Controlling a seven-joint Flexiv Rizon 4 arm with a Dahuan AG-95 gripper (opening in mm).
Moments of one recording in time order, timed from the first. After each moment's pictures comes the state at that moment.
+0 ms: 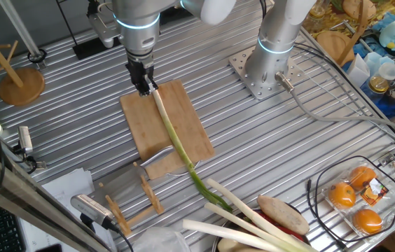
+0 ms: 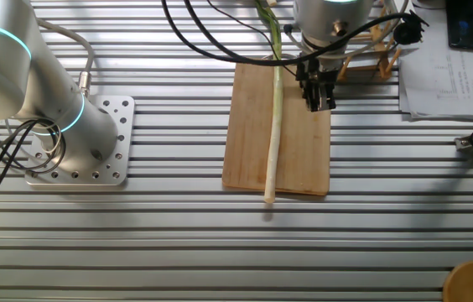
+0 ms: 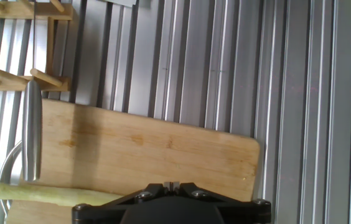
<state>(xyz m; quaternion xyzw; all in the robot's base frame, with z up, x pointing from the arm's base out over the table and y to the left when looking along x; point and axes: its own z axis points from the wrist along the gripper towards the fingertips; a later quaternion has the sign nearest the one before) 0.500 0.000 0.169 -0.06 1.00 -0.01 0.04</state>
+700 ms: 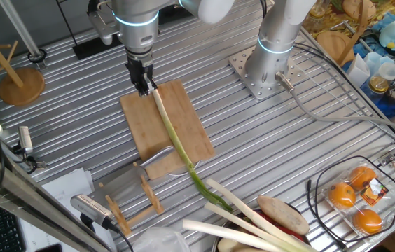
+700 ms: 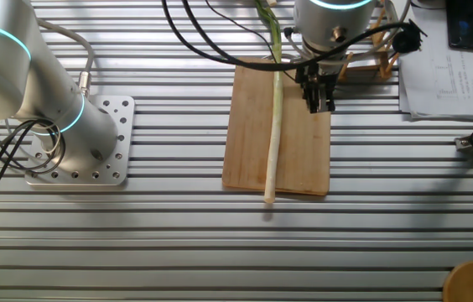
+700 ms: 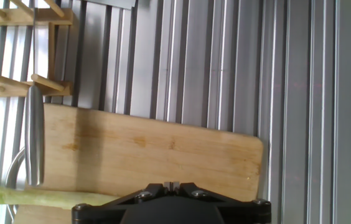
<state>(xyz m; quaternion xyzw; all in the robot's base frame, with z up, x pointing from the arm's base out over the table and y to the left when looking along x) 0.502 -0.001 0.168 -0.04 1.00 0.00 0.05</state>
